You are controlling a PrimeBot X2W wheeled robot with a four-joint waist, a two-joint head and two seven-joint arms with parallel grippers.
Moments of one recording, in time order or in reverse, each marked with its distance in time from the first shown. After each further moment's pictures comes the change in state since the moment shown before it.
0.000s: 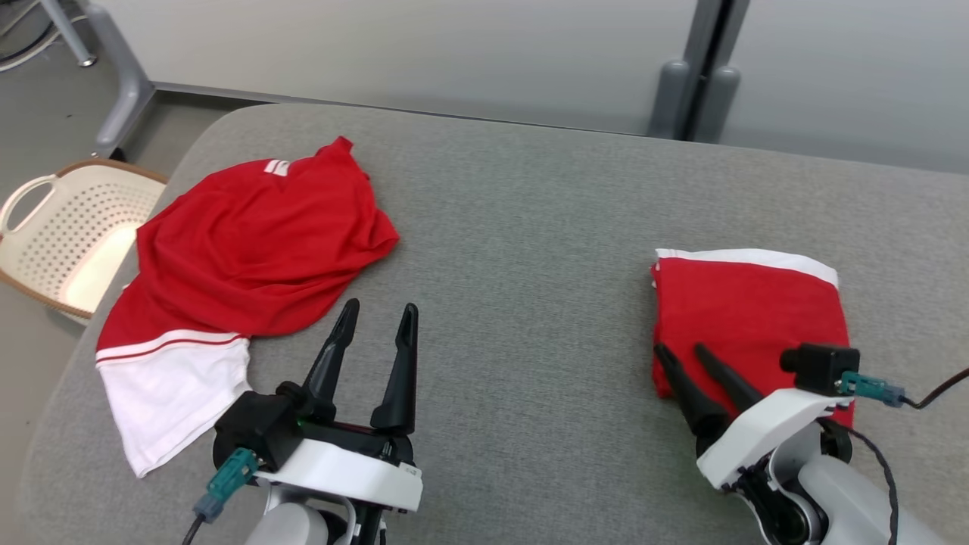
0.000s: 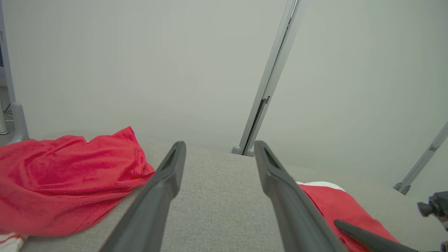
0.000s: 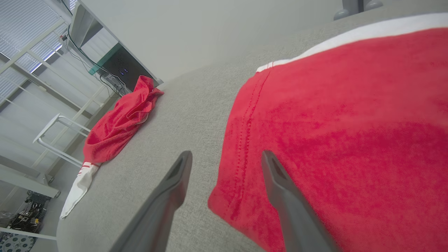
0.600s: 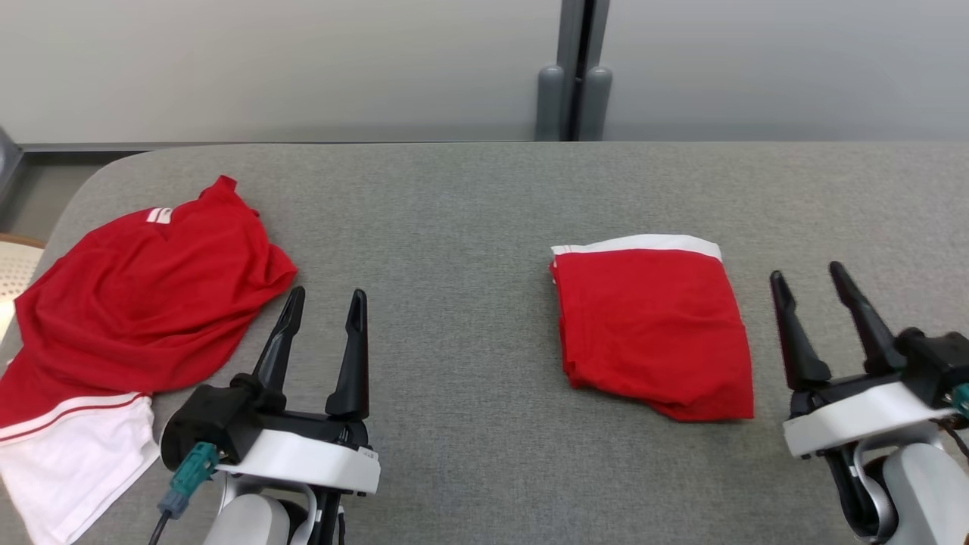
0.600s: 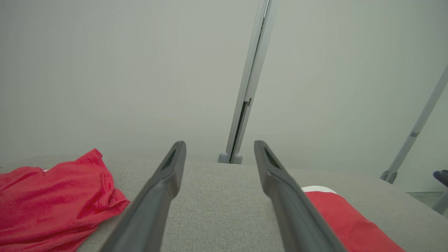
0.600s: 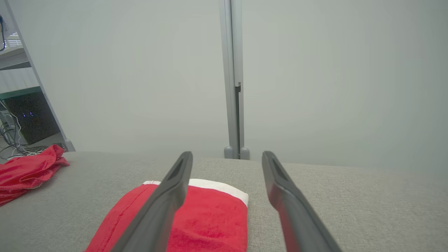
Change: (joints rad) left arm -0.006 0.000 0.123 0.011 0.084 -0.025 0.000; right arm 0.129 0.045 -0.480 -0.199 -0.655 0.000 -0.142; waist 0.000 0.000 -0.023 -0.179
